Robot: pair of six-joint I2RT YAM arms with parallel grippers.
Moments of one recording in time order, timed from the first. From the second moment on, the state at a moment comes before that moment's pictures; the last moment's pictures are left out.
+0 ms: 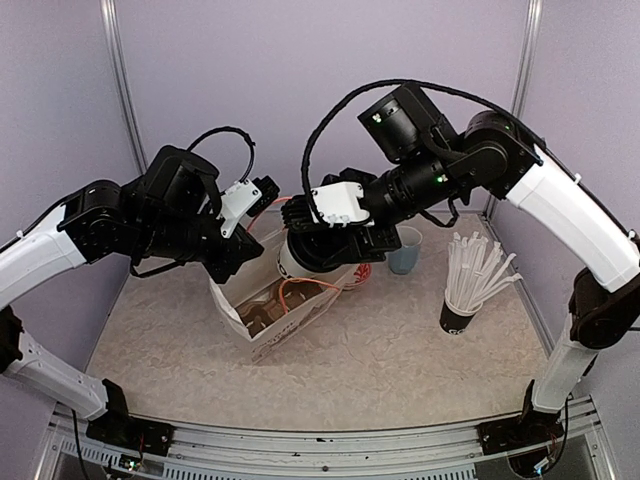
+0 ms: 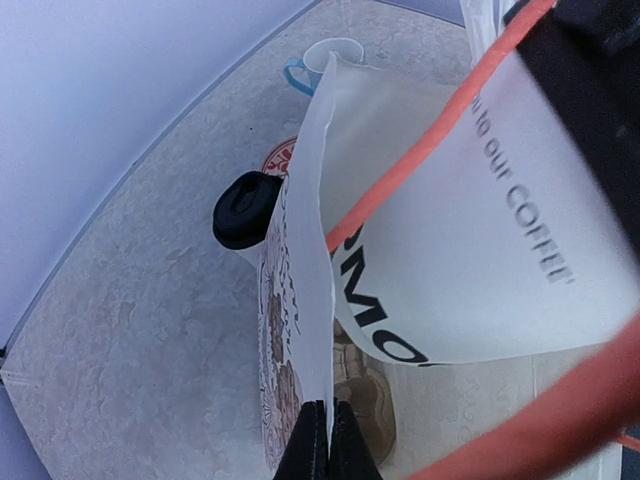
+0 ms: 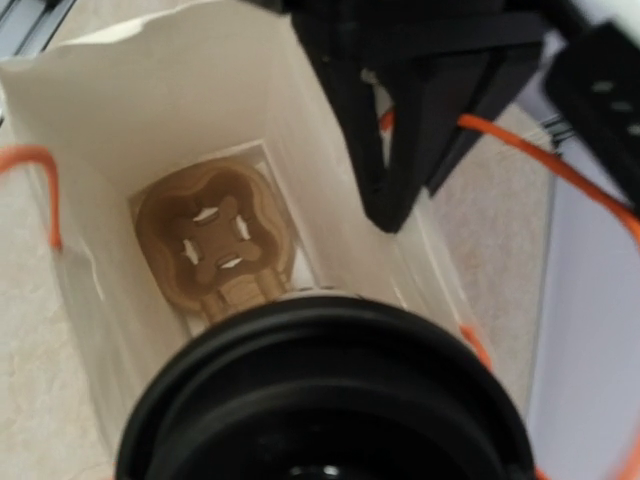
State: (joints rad) left arm -1.02 1.29 1.45 -0.84 -0.21 0.05; right arm 1.12 1.73 2.18 -1.15 -0.09 -0.93
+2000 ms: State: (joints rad) left arm -0.79 1.41 1.16 -0.49 0.00 -0.17; right arm 1.32 1.48 1.45 -0.90 0.17 -1.08
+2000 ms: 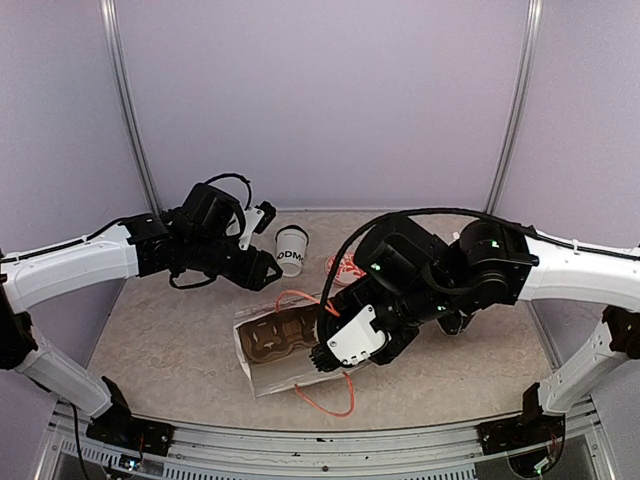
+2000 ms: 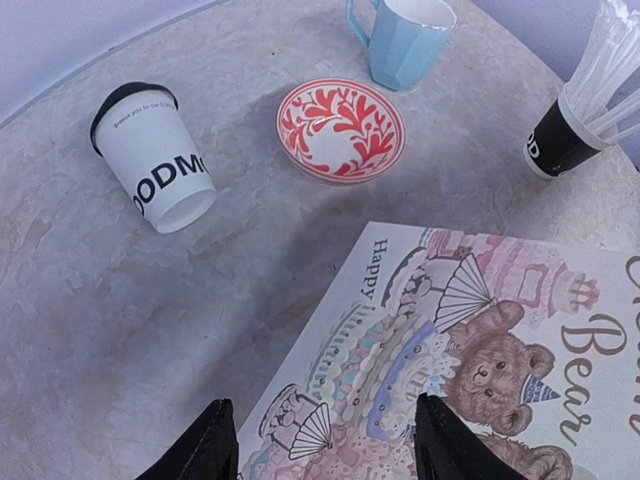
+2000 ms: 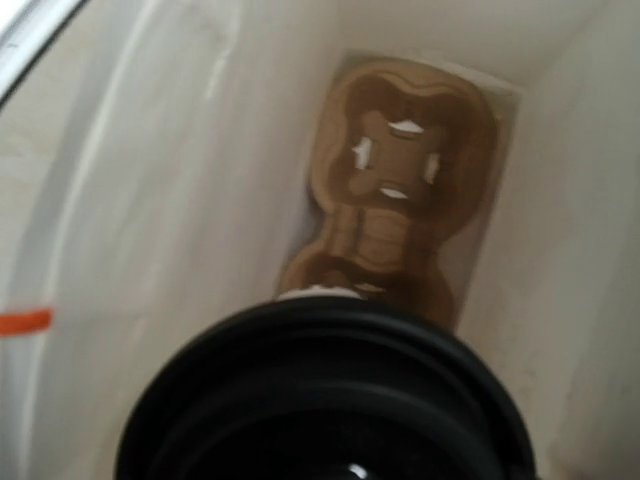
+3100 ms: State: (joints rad) left arm -0.70 1.61 1.06 -0.32 0.17 -0.22; right arm 1.38 1.47 1.46 -0.72 0.41 -1.05
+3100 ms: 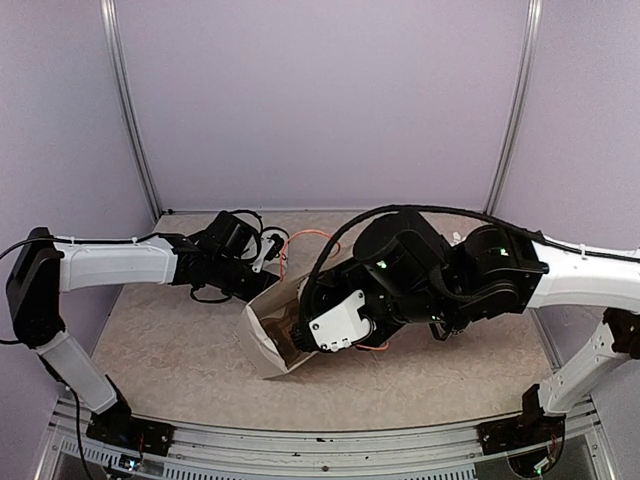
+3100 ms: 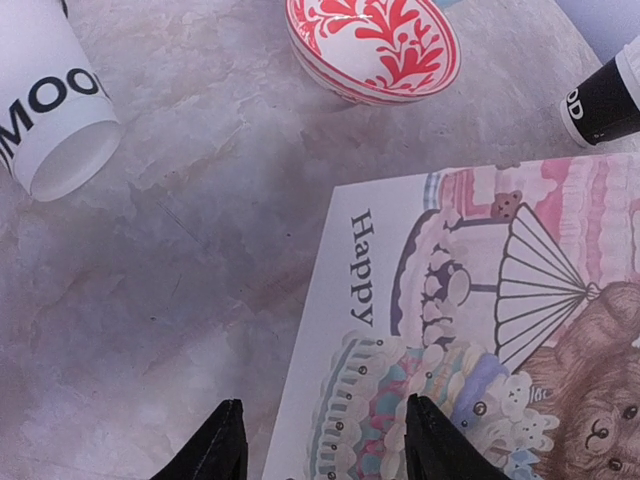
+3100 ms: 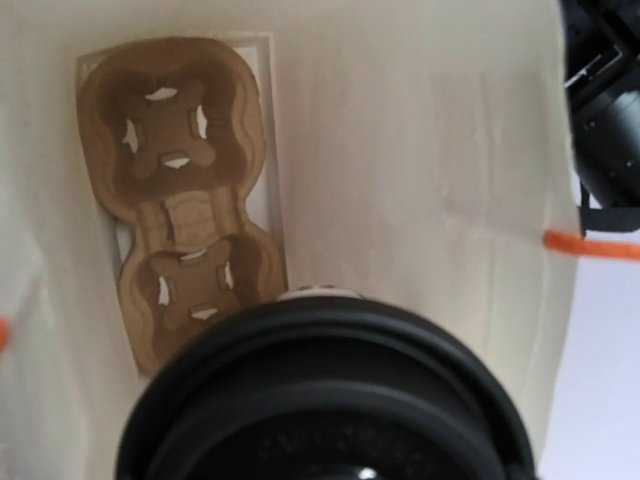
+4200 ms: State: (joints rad) left arm -0.67 1.70 1.10 -0.35 0.24 -0.12; right arm 1.32 1.54 1.41 -0.75 0.22 -1.10
